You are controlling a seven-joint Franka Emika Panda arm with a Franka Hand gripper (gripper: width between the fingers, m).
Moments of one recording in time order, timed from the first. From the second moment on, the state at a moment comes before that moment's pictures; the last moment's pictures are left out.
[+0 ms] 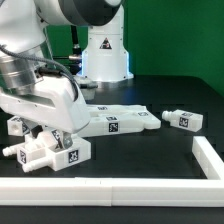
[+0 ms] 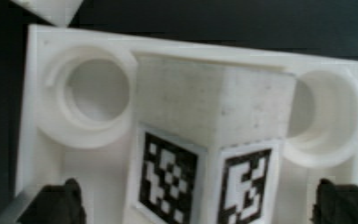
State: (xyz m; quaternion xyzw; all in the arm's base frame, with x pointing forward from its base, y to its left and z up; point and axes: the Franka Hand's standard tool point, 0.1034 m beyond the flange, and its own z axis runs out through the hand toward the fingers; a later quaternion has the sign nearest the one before) arm 0.538 -0.120 0.025 -0.92 0.37 0.10 0.08
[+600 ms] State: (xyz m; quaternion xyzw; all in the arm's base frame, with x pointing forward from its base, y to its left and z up) arm 0.546 -0.116 0.041 -0.91 0.38 0.11 0.09
